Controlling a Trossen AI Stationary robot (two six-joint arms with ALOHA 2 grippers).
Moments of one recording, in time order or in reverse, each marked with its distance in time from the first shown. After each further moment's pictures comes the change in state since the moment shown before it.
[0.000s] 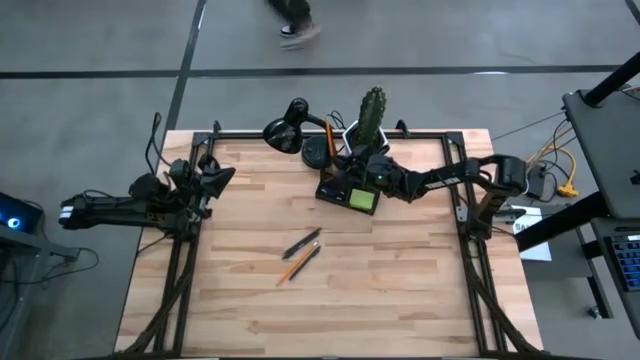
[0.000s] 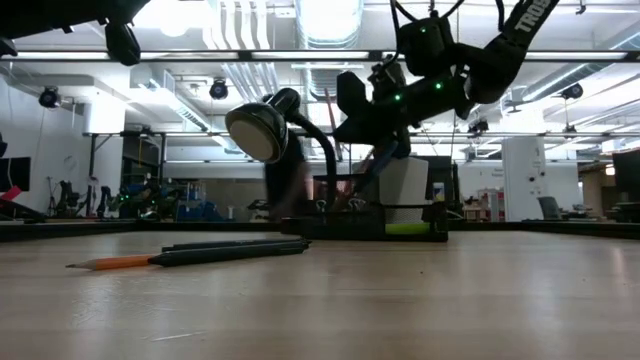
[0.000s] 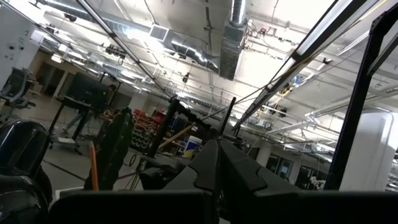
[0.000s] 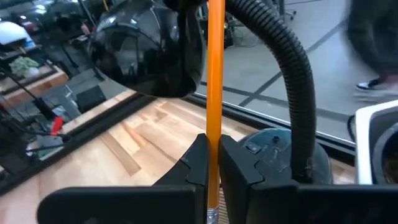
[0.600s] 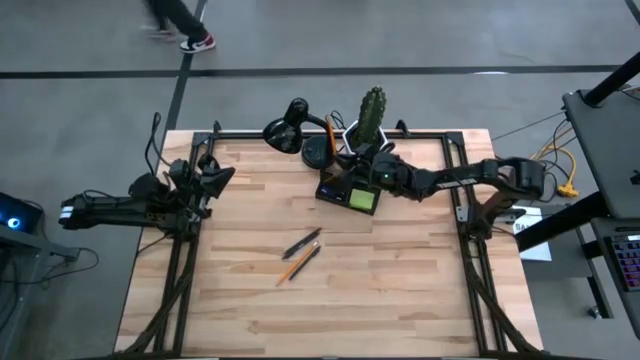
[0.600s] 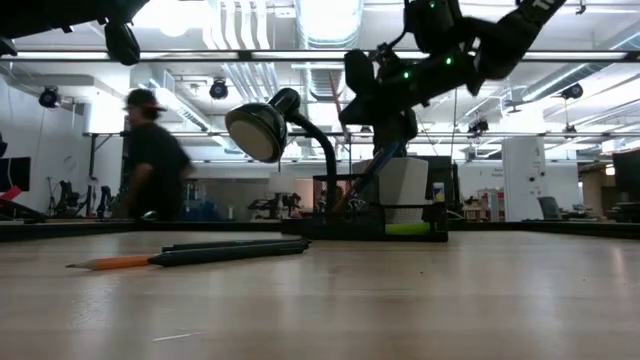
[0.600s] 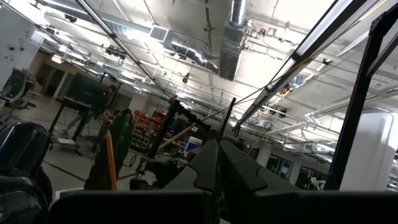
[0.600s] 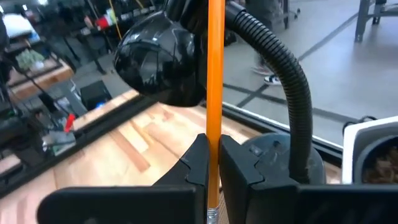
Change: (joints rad) left arm 0.000 -0.004 0.000 -0.001 0.000 0.001; right arm 0.034 -0.138 0.016 -0.174 0.004 -0.011
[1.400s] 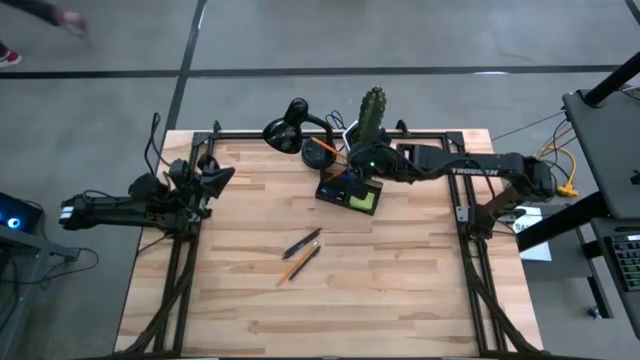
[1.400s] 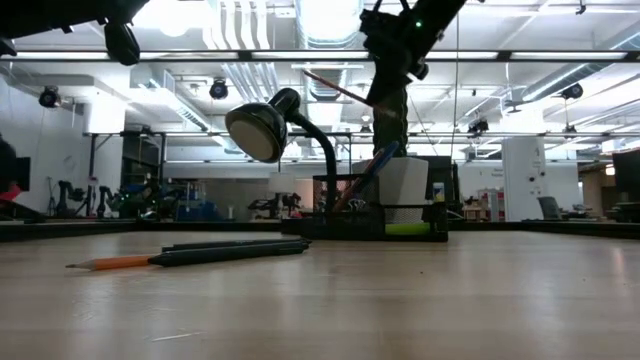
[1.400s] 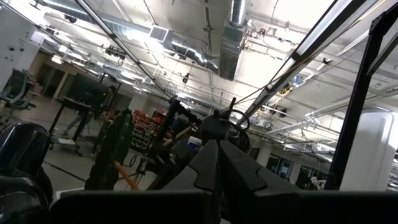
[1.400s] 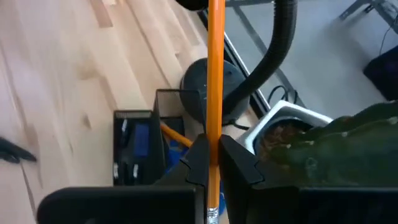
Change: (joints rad) left arm 0.000 -0.002 0.000 -0.004 0.000 0.002; right arm 0.052 -0.063 0.498 -1.162 0.030 -0.359
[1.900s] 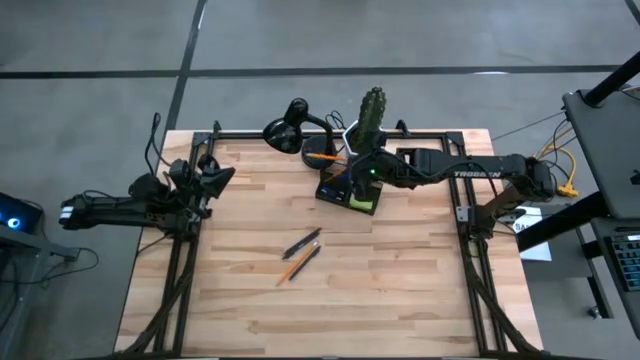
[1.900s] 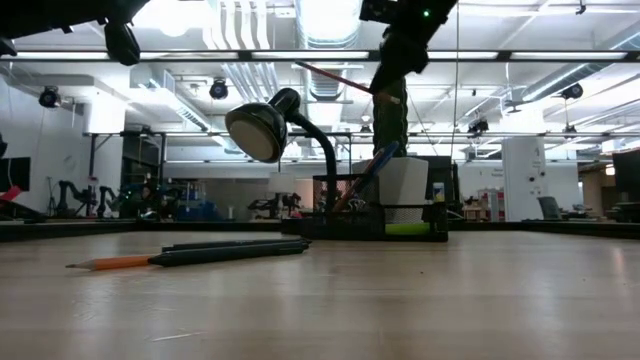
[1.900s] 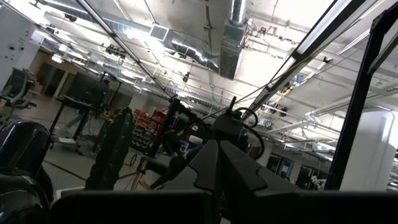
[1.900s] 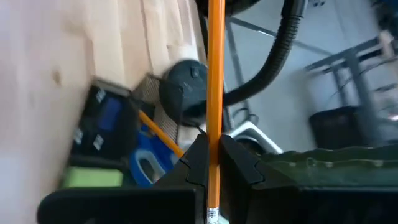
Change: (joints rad) left arm 0.000 0.001 0.000 -0.001 0.000 0.000; right arm 0.062 0.000 0.047 -0.066 0.124 -0.348
